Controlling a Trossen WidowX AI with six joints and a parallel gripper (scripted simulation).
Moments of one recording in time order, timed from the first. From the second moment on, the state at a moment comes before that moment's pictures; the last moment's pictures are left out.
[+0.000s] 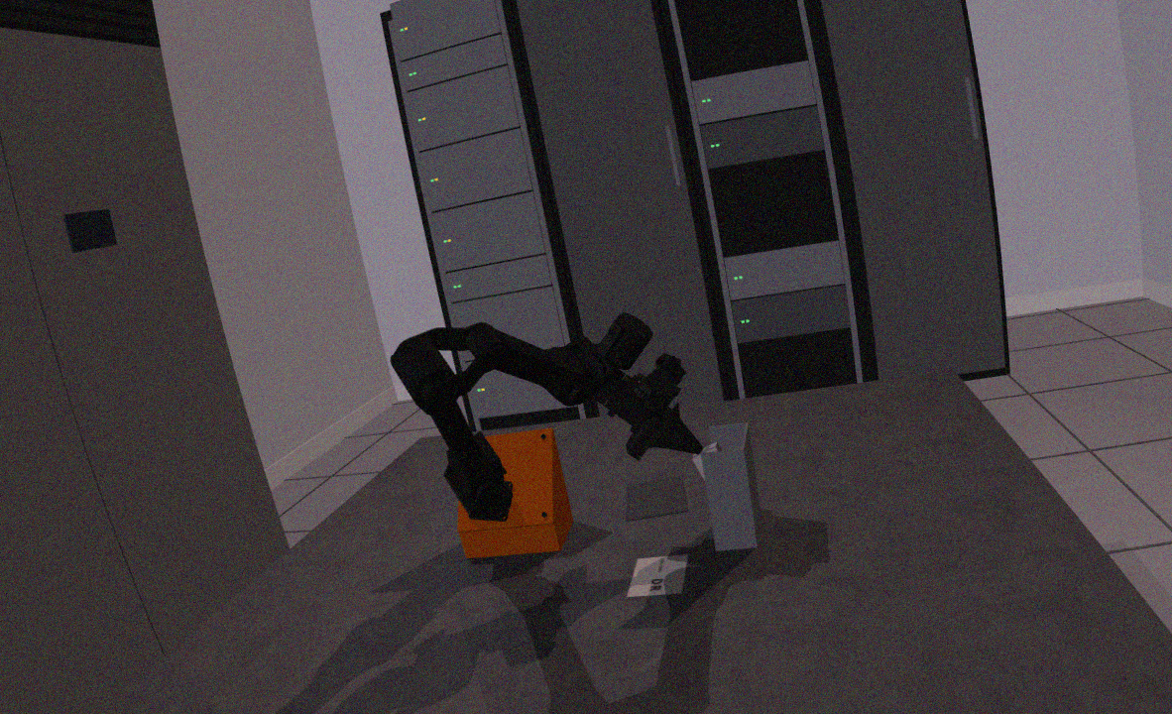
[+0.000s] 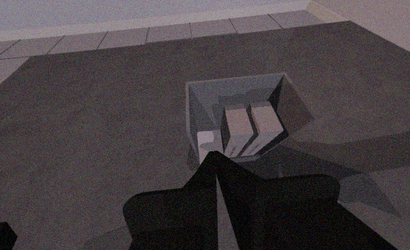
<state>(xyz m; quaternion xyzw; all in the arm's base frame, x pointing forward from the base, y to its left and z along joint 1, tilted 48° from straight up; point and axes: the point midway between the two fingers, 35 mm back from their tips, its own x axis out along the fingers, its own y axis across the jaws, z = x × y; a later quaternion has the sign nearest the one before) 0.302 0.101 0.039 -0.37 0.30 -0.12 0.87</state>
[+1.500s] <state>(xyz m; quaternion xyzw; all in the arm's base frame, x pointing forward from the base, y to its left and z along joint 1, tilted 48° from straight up) 0.289 0.098 0.034 -0.38 0.30 -0.12 0.86</state>
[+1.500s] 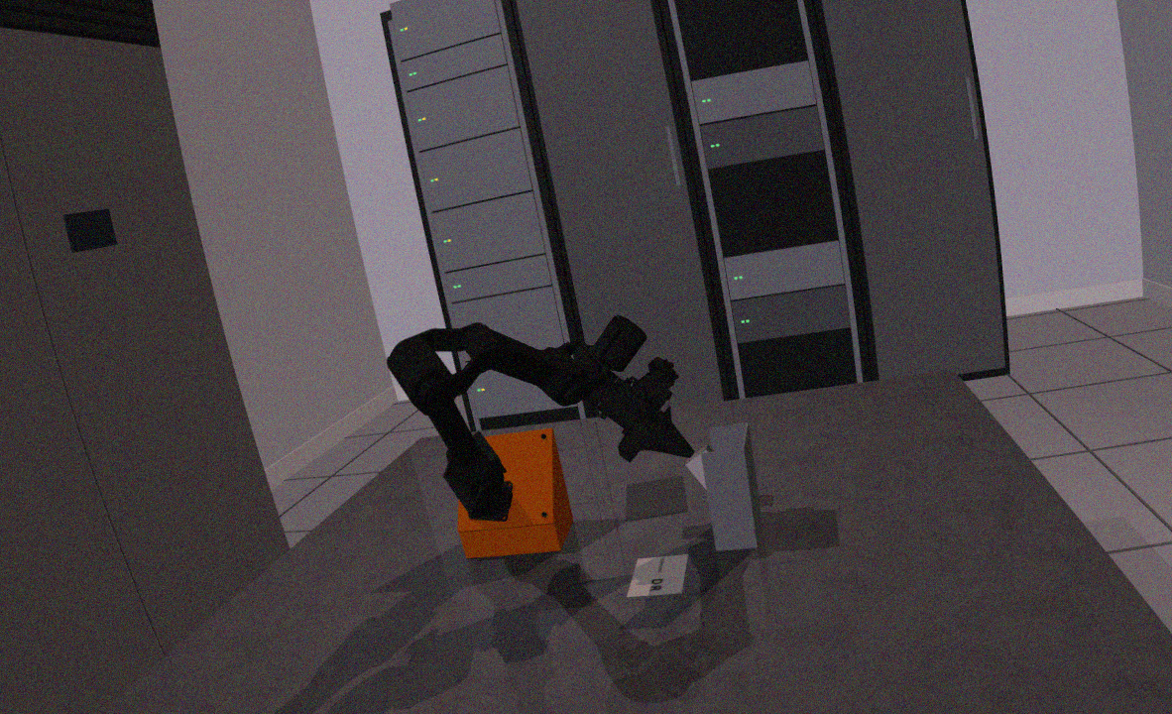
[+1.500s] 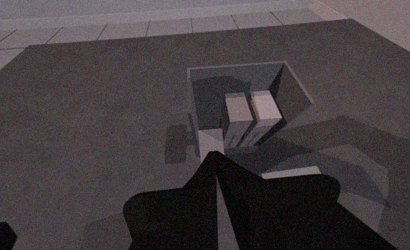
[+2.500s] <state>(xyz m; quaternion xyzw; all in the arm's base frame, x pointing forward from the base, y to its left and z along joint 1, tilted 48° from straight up) 0.273 0.100 0.037 -0.38 0.30 -0.12 0.87</state>
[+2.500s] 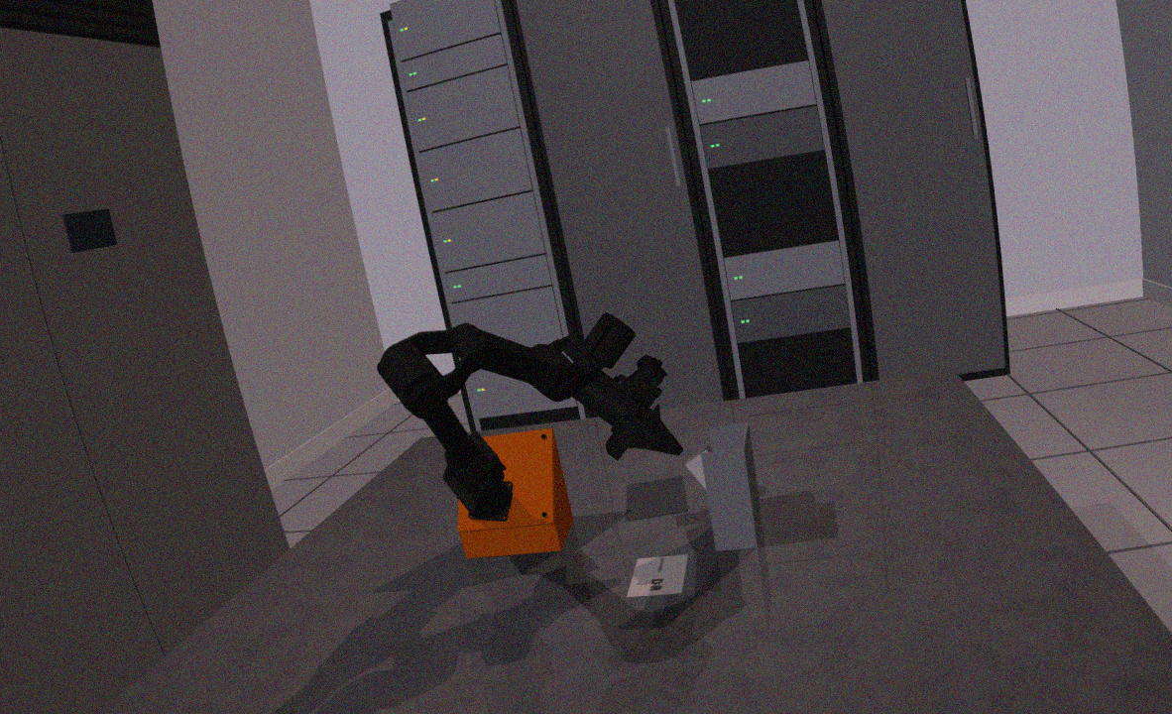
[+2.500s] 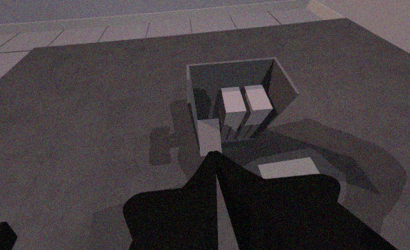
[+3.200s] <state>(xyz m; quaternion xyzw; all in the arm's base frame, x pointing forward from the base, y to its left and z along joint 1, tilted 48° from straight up) 0.276 0.105 0.039 -0.24 0.30 -0.17 0.91</state>
